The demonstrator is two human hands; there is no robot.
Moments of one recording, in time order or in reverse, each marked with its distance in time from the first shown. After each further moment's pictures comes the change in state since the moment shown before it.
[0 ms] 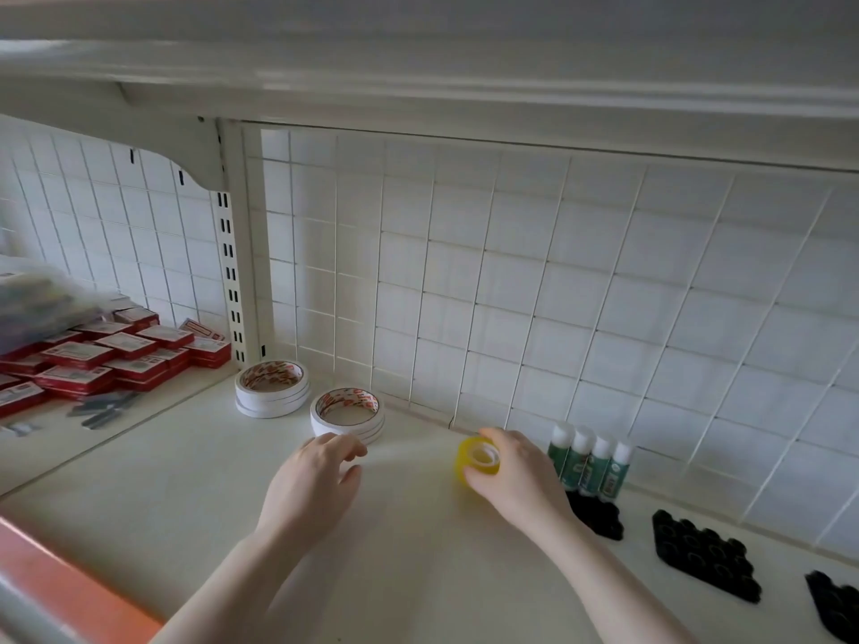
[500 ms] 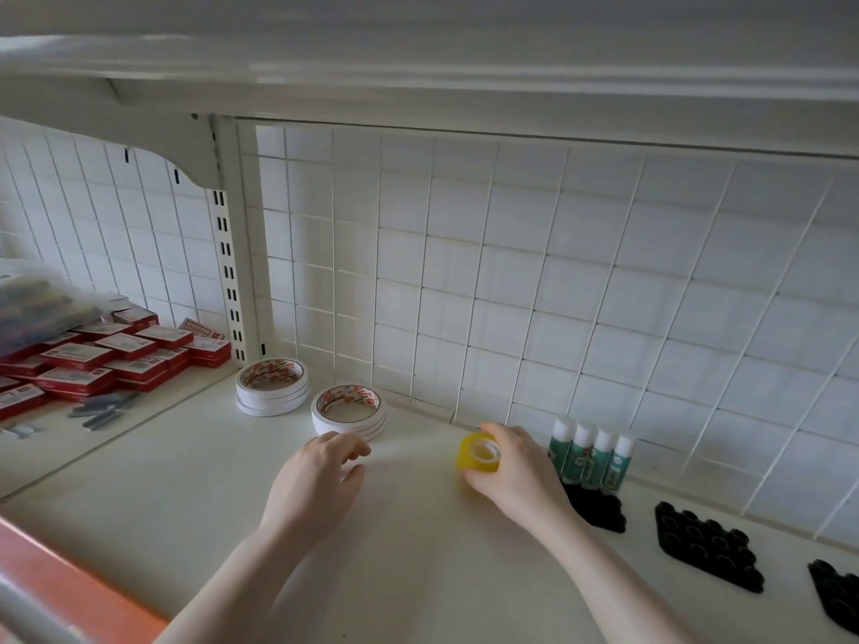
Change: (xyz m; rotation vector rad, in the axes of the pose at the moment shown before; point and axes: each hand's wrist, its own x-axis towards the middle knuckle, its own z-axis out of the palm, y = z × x) left_hand -0.001 0.001 -0.001 -0.028 -0.031 -0.008; right_hand -0.001 0.002 0.005 0.064 -0.018 0.036
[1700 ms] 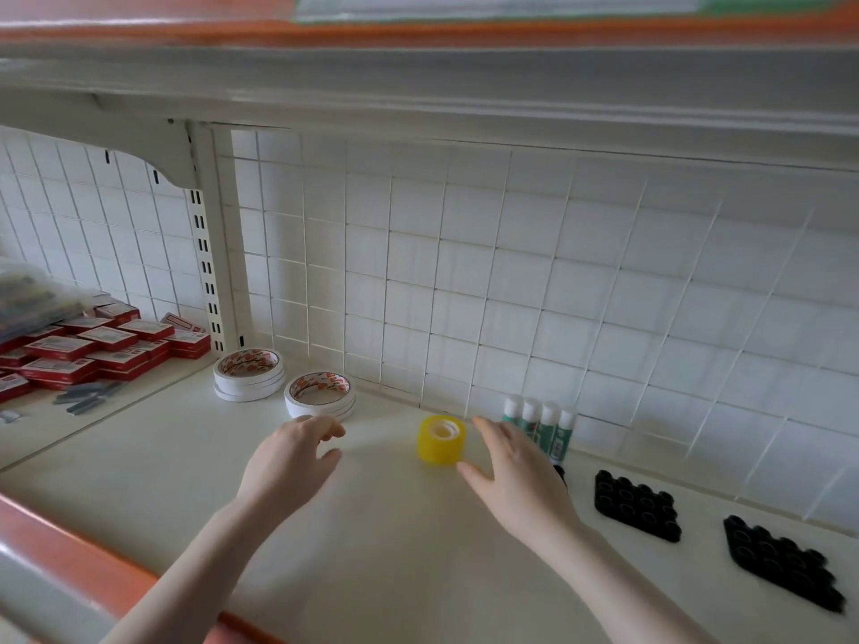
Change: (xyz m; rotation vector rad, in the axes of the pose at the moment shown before) left_hand -0.010 0.027 -0.007 0.109 -0.043 -0.052; right_hand -0.058 0.016 -0.040 -0.217 0.106 -0.193
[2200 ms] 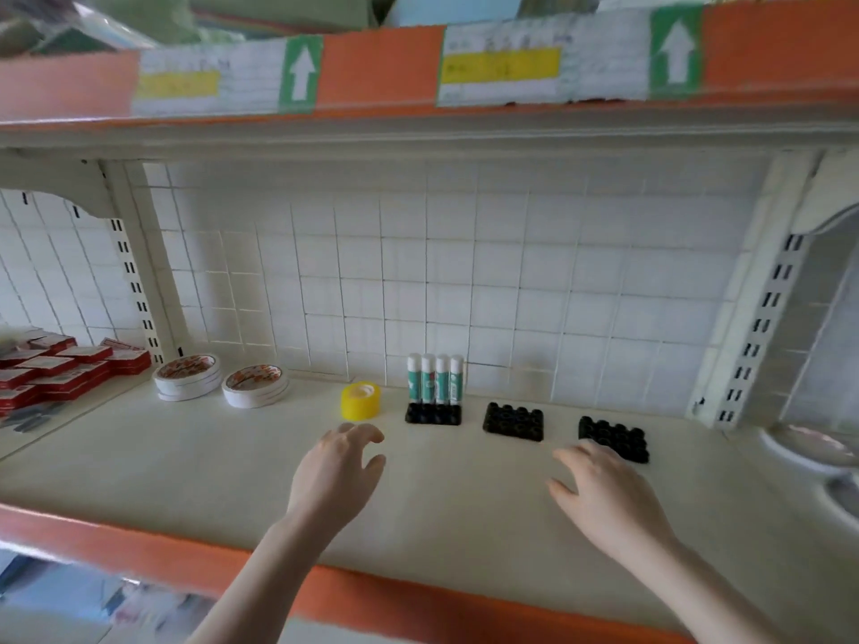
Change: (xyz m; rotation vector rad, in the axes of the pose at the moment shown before) left_hand -0.091 0.131 0.024 -0.012 -0.042 0.188; right_hand -0.165 0.102 -0.079 -0.209 0.021 0.244
